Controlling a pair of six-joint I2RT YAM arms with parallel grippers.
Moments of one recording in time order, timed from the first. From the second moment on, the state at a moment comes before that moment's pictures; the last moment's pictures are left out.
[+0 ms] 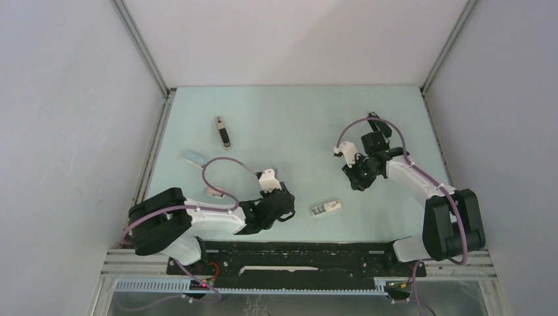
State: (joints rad) left arm -1.14 1.47 0.53 0.23 -0.63 -1.07; right arm 0.25 1.39 0.87 -0.65 -0.29 -0.58
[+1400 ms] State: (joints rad) left arm -1.23 1.69 0.66 0.28 -0.45 -1.20; right arm 0.39 1.65 0.94 -0.75 -0.41 -0.54
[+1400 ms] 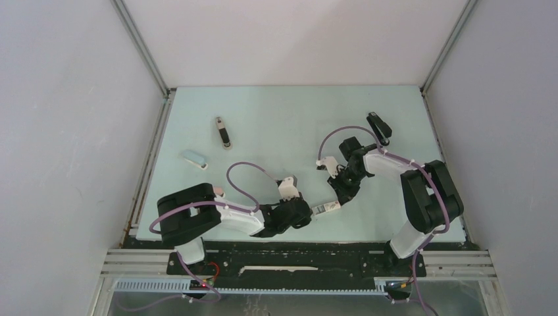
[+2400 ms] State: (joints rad) left arm -1.23 1.61 0.55 0.35 -0.44 -1.19; right arm 0.37 1.67 0.95 -0.76 -0.42 -0.52
